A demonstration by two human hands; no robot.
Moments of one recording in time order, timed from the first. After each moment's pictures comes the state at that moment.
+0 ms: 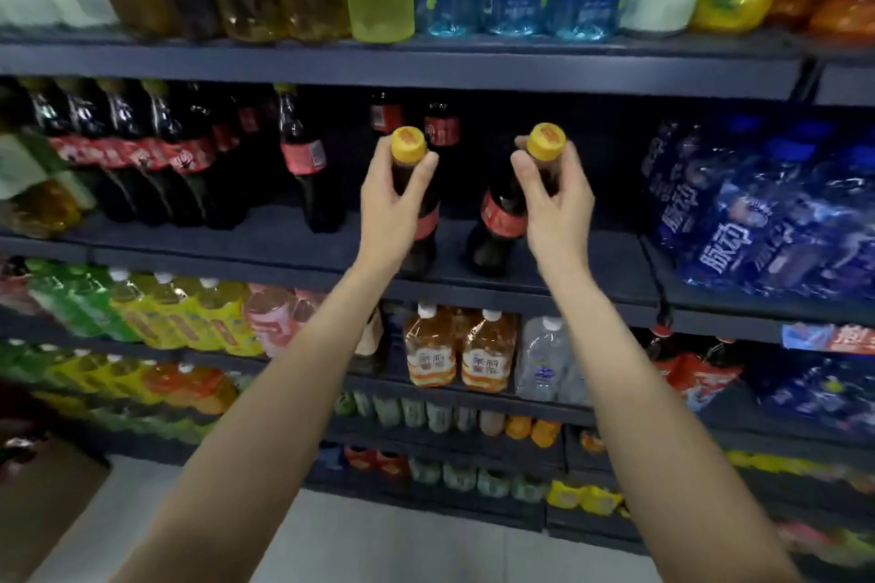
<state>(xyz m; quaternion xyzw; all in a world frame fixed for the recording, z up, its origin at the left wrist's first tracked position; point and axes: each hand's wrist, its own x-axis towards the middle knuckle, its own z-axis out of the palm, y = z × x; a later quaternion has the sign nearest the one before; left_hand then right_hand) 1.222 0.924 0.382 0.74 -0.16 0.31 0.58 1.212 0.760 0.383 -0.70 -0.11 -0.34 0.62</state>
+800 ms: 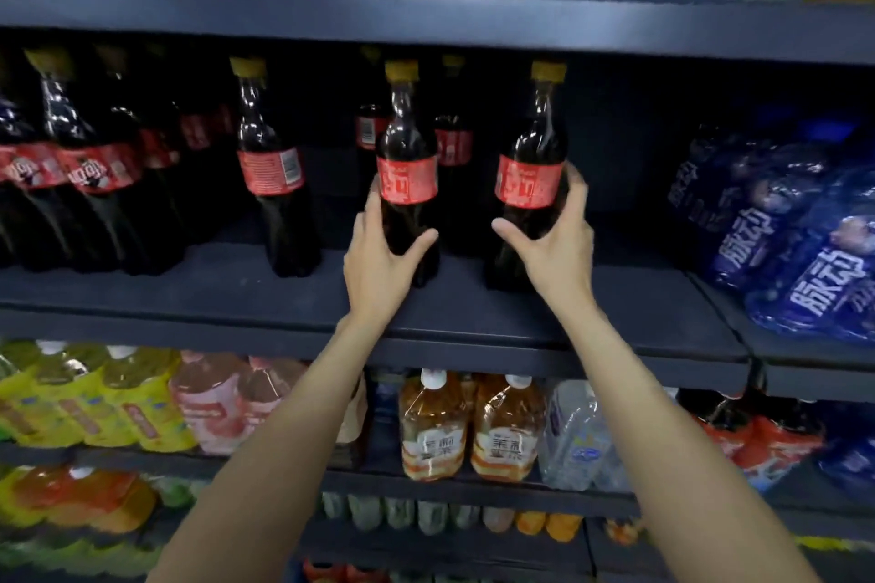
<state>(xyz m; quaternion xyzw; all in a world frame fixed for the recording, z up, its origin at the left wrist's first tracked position) 1.355 0.962 0.265 0.81 -0.10 0.33 0.47 1.320 0.774 0.299 -0.81 -0.03 -0.35 0.48</state>
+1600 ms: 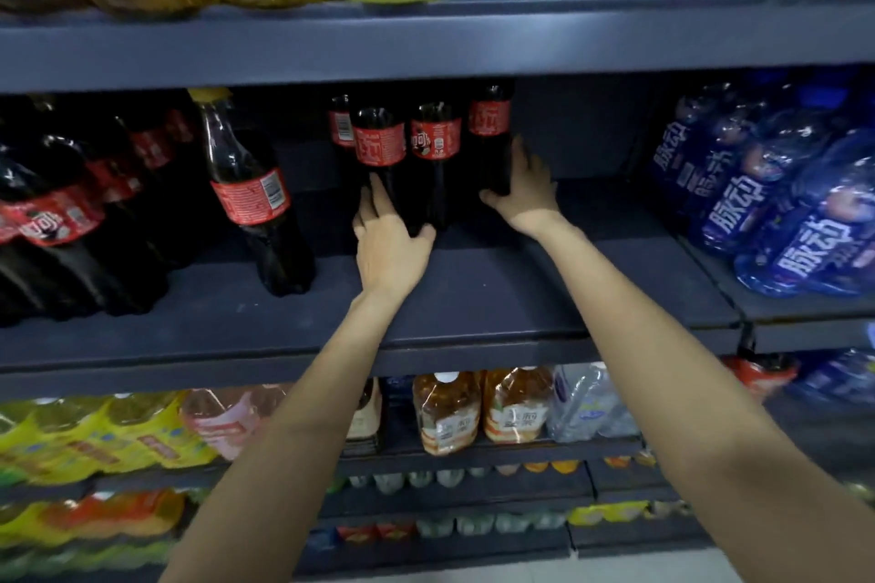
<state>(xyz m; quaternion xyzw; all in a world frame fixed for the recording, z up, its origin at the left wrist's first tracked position) 1.379 0.953 0.305 0.90 -0.04 0.13 0.41 1.424 0.765 0.314 -0.94 0.08 -0.14 0.29</state>
